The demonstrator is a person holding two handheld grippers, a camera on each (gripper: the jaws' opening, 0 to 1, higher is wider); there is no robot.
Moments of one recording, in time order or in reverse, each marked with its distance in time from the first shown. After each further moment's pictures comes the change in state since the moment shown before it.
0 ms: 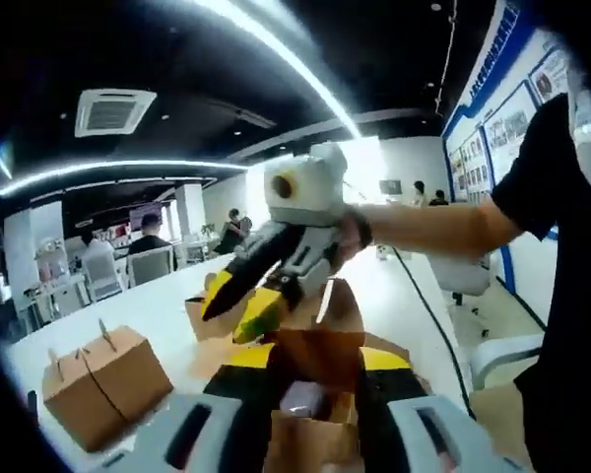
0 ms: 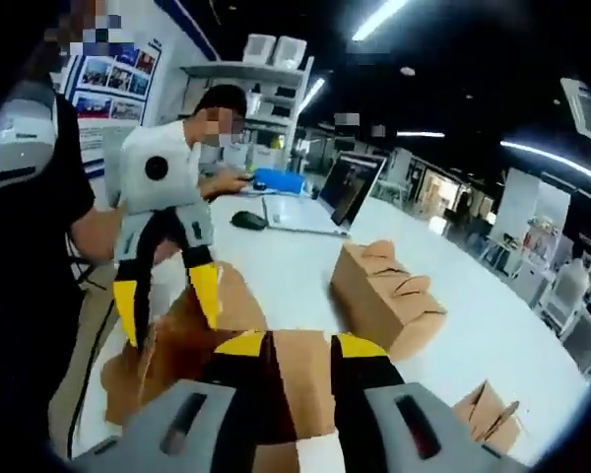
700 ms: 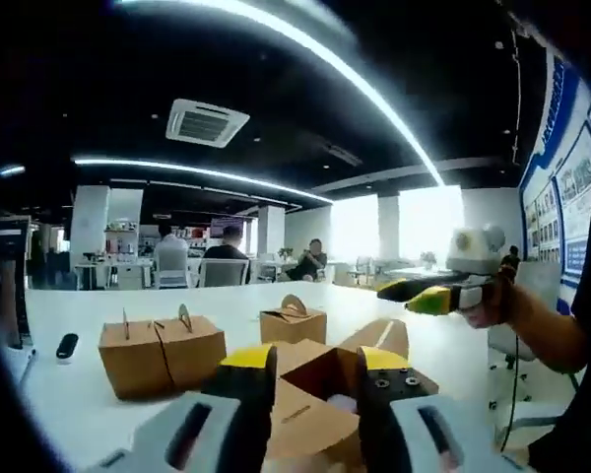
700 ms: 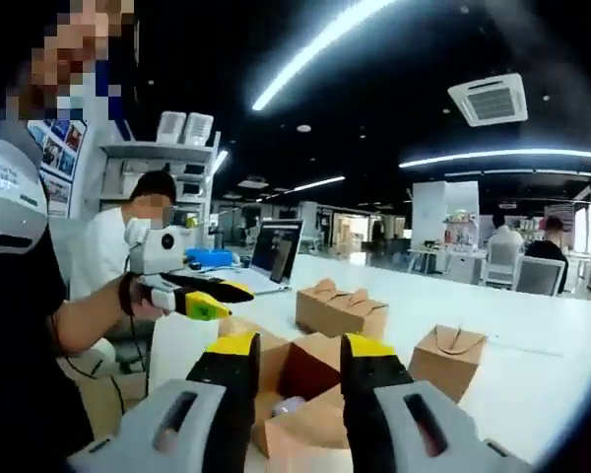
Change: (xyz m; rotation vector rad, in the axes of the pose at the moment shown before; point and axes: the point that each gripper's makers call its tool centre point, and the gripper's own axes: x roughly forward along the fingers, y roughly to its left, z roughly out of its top) left arm -0.056 0.022 0.012 -0.184 -0.137 0.316; right arm -0.103 0.042 0.009 0.235 -0.251 -0.390
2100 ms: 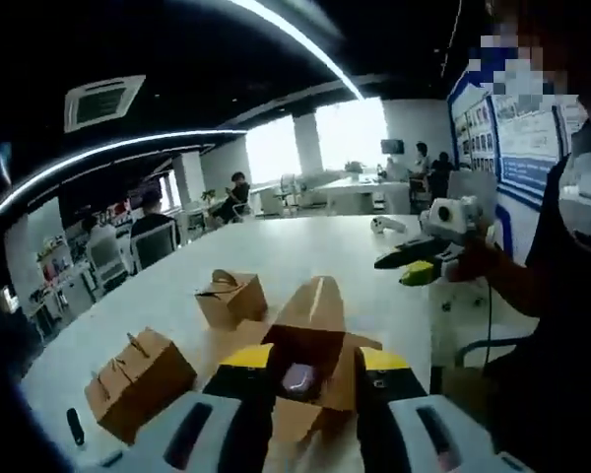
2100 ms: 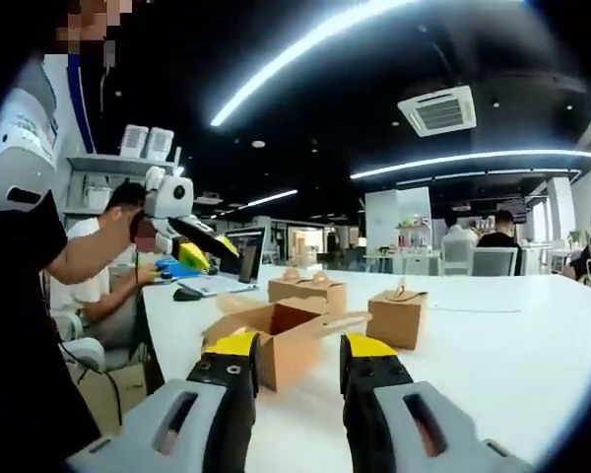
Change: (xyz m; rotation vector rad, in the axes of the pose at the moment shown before) left arm 0.015 -0.050 0.015 0.294 0.433 -0.398; right arm -0.093 0.016 -0.038 0.039 -0.052 -0.176
